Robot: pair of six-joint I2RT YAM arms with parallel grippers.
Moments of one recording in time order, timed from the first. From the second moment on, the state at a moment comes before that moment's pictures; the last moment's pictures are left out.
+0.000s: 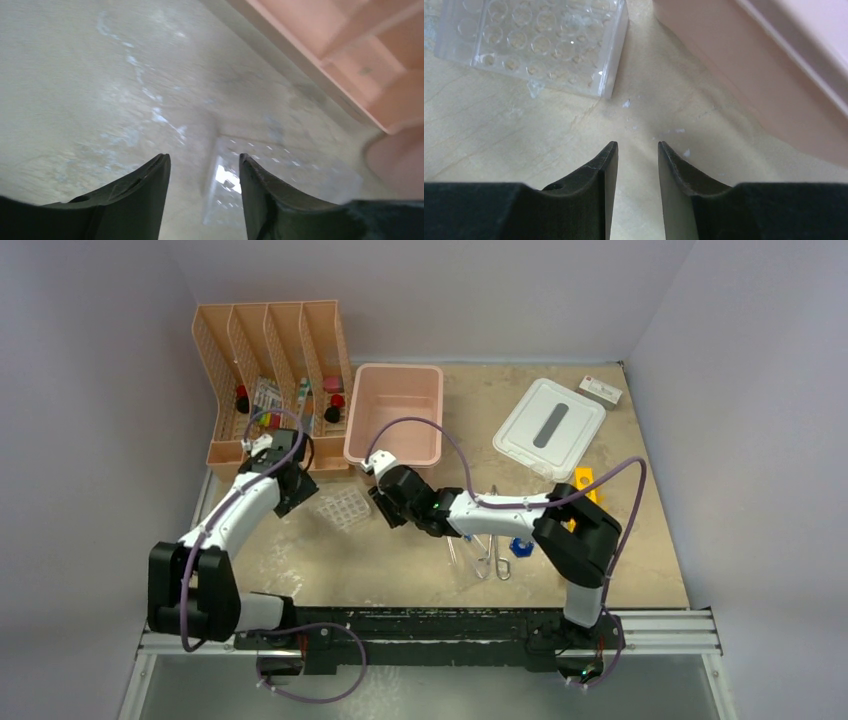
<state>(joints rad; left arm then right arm) -0.13 1.35 0.86 -0.70 -0.43 -0.81 1.04 1.86 1.19 -0.05 0.24 0.20</state>
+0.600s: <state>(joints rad) -0.36 1.14 0.76 -0.59 0.04 -0.97 1.03 1.64 1.01 -0.05 0.28 0.31</state>
